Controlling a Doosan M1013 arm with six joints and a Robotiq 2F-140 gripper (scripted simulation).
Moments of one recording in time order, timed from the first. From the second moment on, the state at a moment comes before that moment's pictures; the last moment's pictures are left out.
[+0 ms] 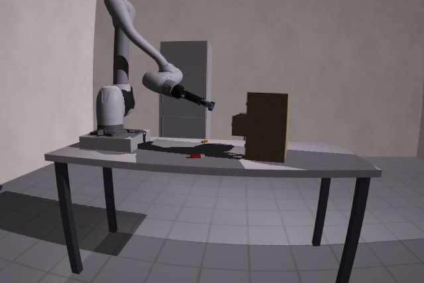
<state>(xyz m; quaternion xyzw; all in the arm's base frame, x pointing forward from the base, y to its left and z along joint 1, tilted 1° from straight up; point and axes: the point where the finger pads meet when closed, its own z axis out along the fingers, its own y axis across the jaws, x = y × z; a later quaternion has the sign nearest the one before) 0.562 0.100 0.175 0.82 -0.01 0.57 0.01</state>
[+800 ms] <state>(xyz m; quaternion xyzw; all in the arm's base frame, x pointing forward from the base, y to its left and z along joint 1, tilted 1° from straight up) 0.570 0.100 0.175 0.82 -0.01 0.57 0.01</state>
